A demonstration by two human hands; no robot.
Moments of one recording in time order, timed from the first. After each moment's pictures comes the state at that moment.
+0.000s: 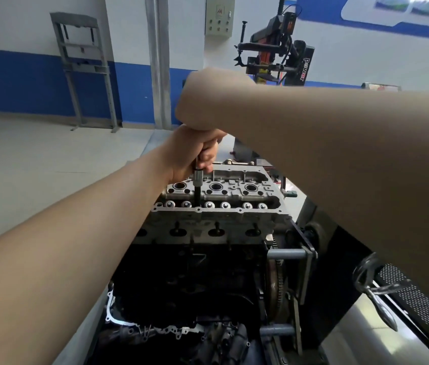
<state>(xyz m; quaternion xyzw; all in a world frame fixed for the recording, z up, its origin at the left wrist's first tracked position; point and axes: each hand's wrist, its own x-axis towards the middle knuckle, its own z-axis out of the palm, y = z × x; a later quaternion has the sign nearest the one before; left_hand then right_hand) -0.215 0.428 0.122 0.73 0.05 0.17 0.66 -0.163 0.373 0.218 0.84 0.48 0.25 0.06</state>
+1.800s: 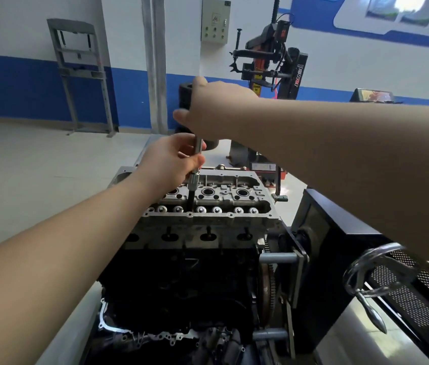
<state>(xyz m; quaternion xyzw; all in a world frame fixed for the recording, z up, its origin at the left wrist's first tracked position) -0.238 0.426 0.105 0.84 0.16 0.33 0.41 -0.132 0.346 0.209 0.83 0.48 0.28 -0.05</state>
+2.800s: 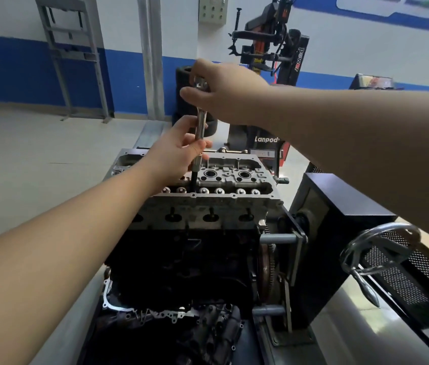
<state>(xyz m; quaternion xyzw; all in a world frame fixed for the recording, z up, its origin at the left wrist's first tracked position) -0.239 0.428 0.083 0.83 0.11 0.28 0.46 -0.126 0.324 0.202 0.77 0.57 0.24 -0.15</state>
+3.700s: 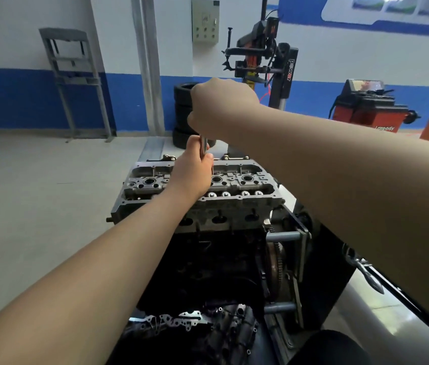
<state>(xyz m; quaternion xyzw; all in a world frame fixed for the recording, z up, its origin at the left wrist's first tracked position) -0.238 0.398 0.070 0.83 0.17 0.37 0.37 -0.188 0.325 0.204 0.85 0.44 0.30 -0.04</state>
